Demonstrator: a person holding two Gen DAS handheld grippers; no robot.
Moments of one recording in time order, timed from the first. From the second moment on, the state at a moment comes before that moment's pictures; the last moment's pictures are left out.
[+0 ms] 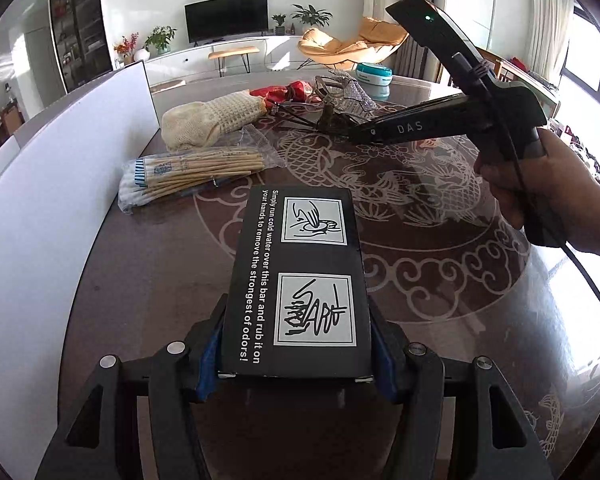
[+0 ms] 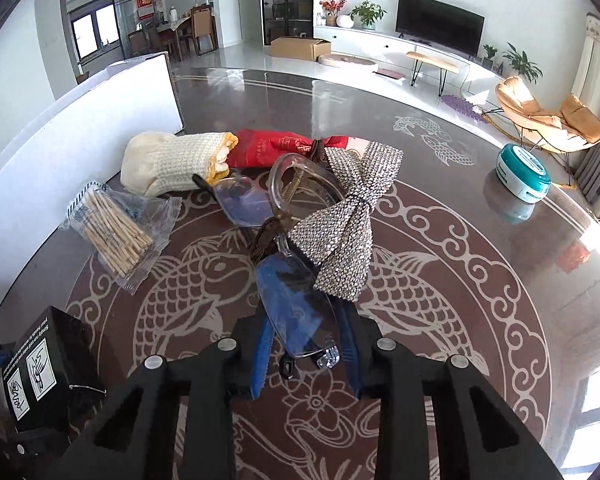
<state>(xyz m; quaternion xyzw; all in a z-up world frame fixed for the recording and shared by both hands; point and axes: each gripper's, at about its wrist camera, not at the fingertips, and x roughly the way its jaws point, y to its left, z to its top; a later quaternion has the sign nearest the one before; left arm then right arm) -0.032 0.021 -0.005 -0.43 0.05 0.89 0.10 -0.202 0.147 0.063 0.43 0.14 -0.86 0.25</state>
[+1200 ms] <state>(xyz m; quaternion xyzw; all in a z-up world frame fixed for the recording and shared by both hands) -0.042 0.008 -0.012 -0.45 0.03 0.89 0.06 -0.058 0.245 0.058 0.45 0.07 -0.88 0.13</state>
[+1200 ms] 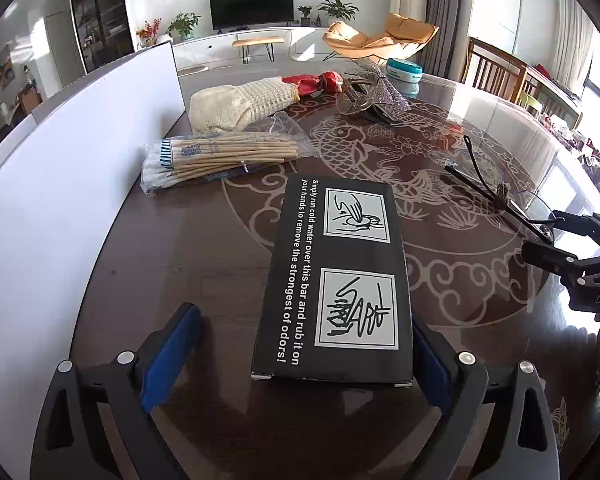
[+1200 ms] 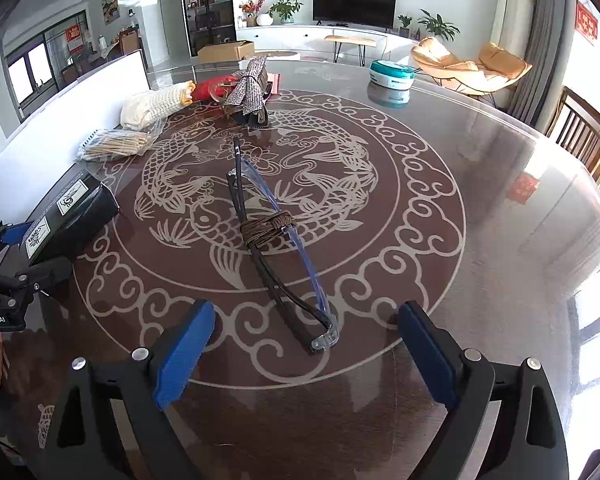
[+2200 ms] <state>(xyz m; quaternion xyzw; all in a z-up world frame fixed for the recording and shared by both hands) -0.045 0.008 -0.015 -0.46 0.03 0.89 0.05 -0.060 0.243 0.056 0.45 0.07 -0.88 0.13</state>
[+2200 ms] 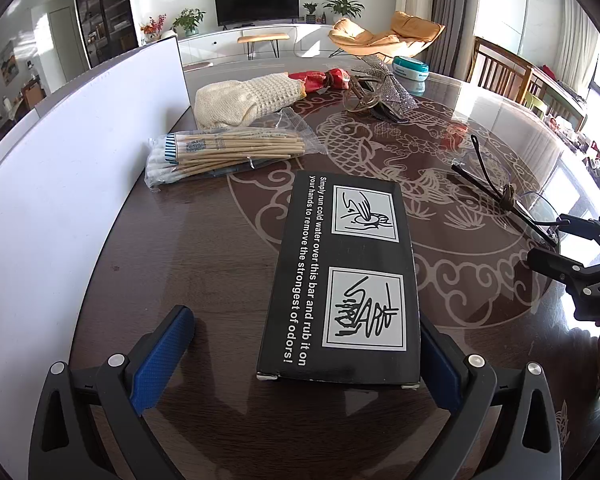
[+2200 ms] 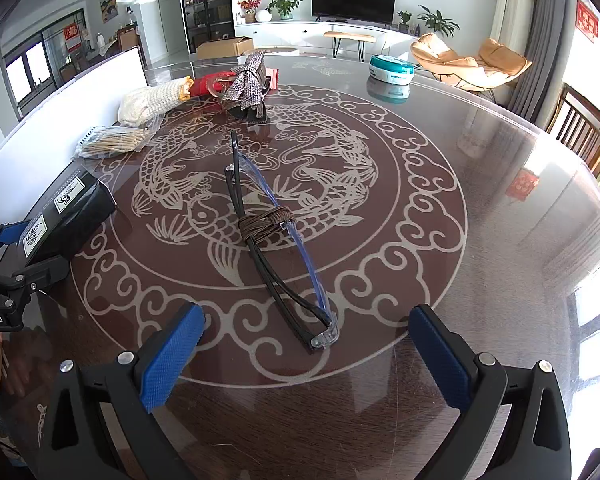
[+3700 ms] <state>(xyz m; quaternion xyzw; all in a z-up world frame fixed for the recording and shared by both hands) -0.056 0.021 -0.001 -0.47 0.06 0.87 0.13 -0.120 0.186 0.081 0.54 0.20 -0.77 0.26</state>
